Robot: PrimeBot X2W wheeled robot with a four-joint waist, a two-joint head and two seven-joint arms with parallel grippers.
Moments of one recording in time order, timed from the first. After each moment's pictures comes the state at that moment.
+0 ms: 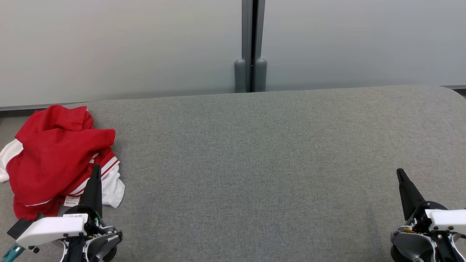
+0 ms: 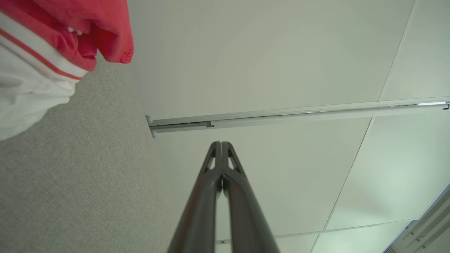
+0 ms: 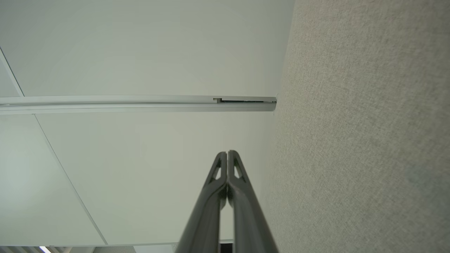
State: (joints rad) left arm -0.10 0.05 0.11 0.25 -1.61 -0.13 0.11; right arm -0.11 -0.05 -0.11 0.24 1.61 0.13 0.11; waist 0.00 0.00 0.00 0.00
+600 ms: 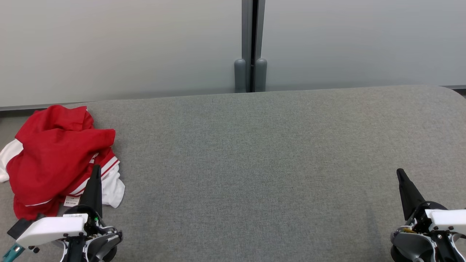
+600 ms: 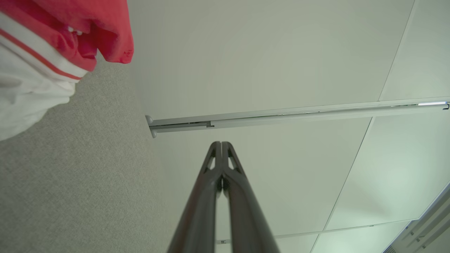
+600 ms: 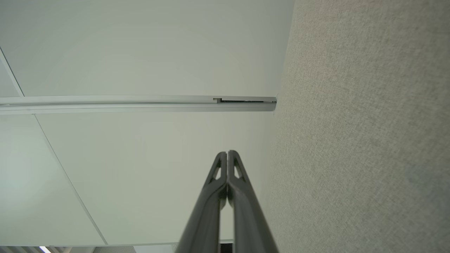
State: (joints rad) left arm -0.10 0.05 0.11 0.25 -1.61 -0.13 0.11; right arm -0.11 -0.05 -0.11 0.24 1.61 0.13 0.11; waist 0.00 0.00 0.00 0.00
